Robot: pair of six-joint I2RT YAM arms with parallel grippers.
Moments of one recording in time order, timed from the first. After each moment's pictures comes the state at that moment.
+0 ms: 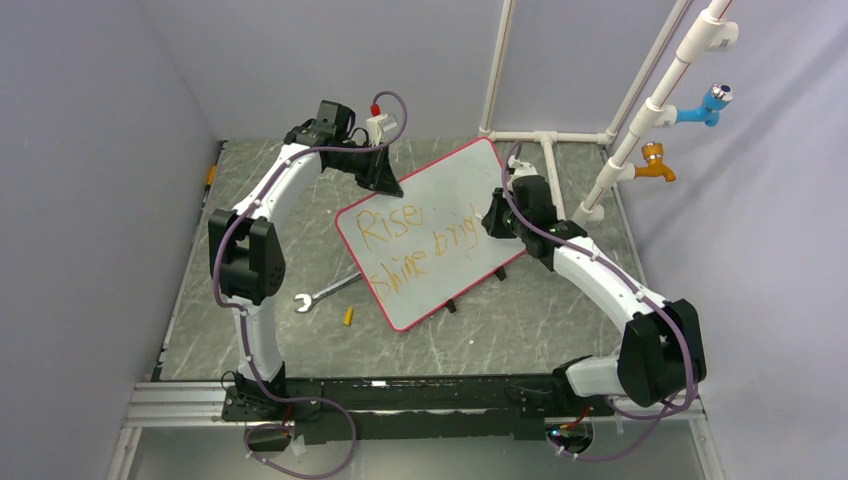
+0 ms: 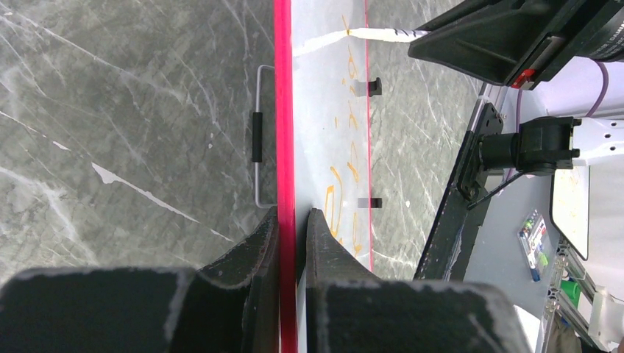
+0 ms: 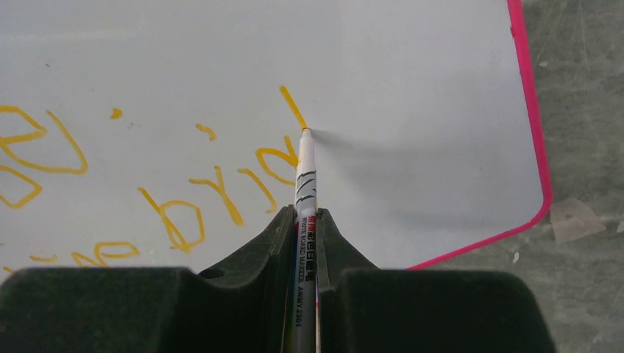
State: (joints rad) left arm -0.29 2.01 1.88 -0.79 0.89 0.11; right arm 0.37 1.34 0.95 -0.20 -0.01 0.34
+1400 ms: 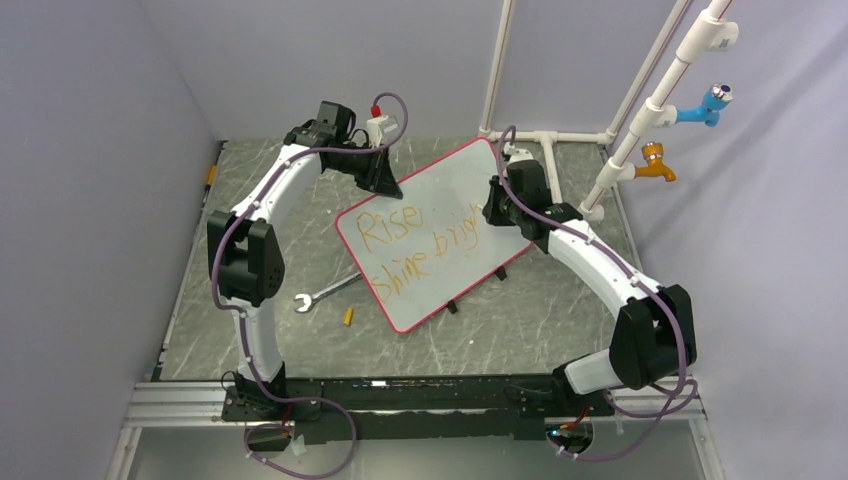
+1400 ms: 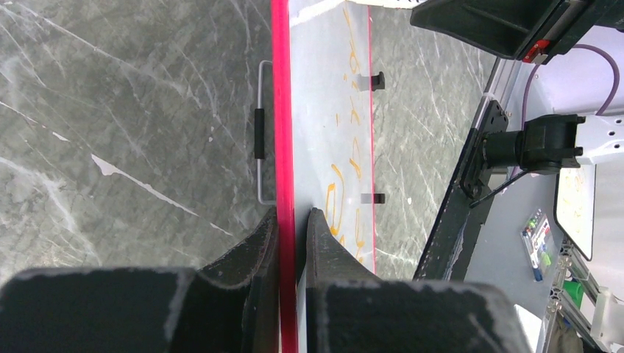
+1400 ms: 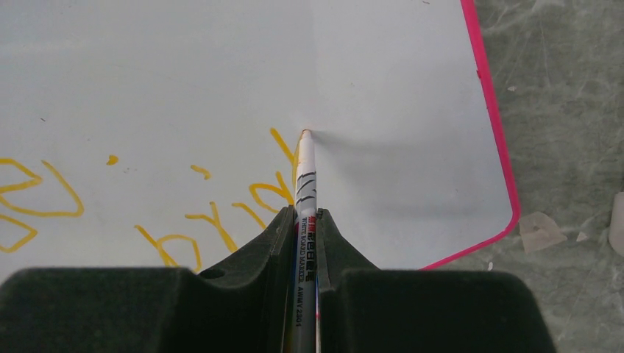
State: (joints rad) left arm -0.30 1.99 1.87 -0.80 0.87 0.11; right arm 0.37 1.42 1.09 -0.31 0.04 0.32
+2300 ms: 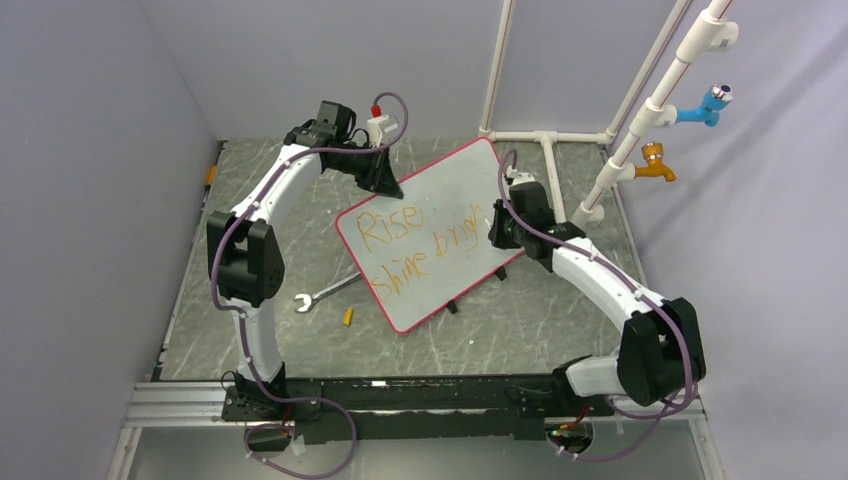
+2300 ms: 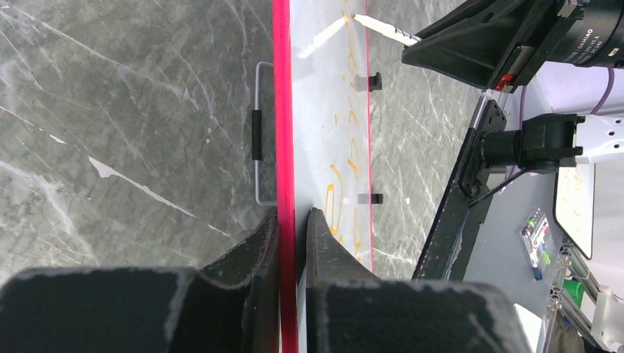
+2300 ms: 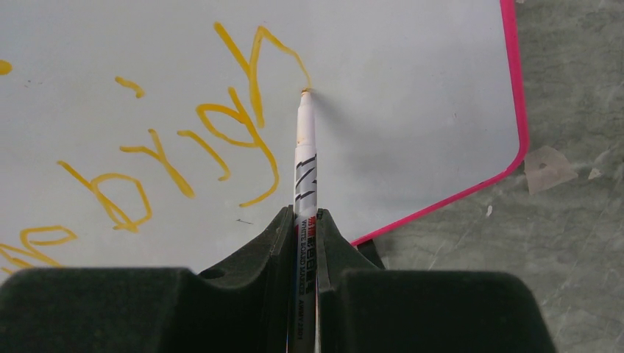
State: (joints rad) left arm -0.30 1.99 1.87 -0.81 0.88 0.11; right arm 0.37 1.34 0.92 -0.31 0.04 0.32
